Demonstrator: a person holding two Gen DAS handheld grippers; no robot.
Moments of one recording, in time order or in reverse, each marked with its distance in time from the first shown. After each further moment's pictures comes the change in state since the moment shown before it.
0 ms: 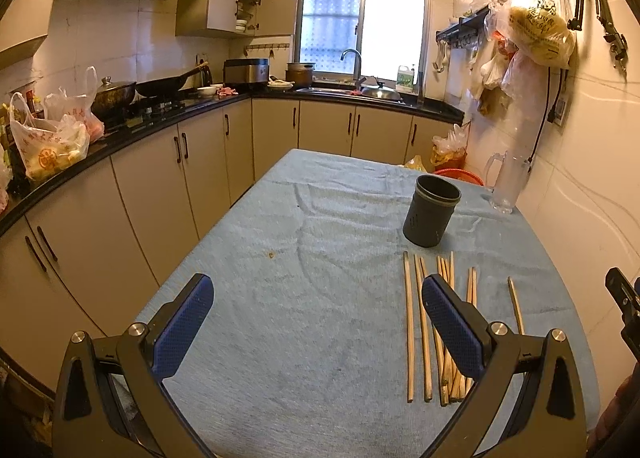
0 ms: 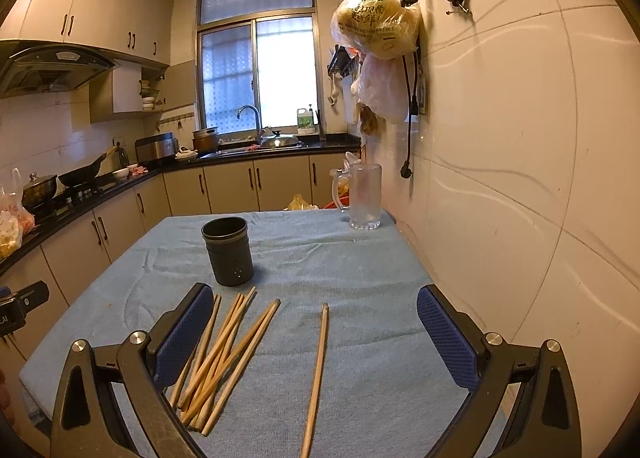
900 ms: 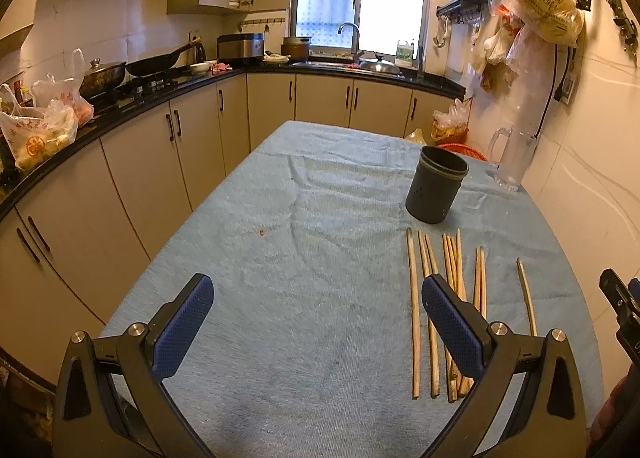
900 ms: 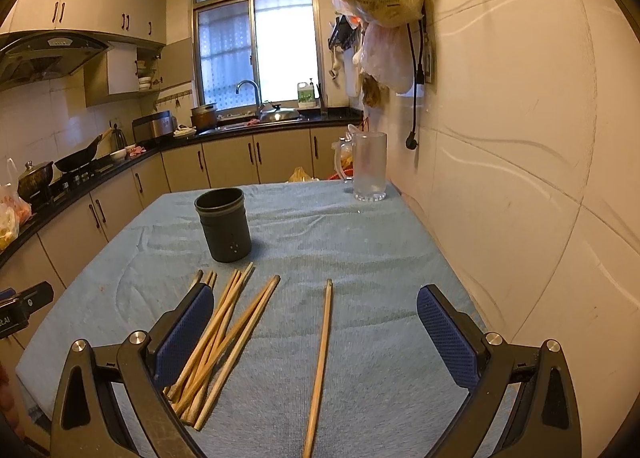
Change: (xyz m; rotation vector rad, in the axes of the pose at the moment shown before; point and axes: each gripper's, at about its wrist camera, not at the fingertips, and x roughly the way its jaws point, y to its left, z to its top) left arm 0.037 -0.001 -0.006 0.010 0.100 -0.008; right arm 0.032 -0.001 -0.012 0.009 0.099 0.006
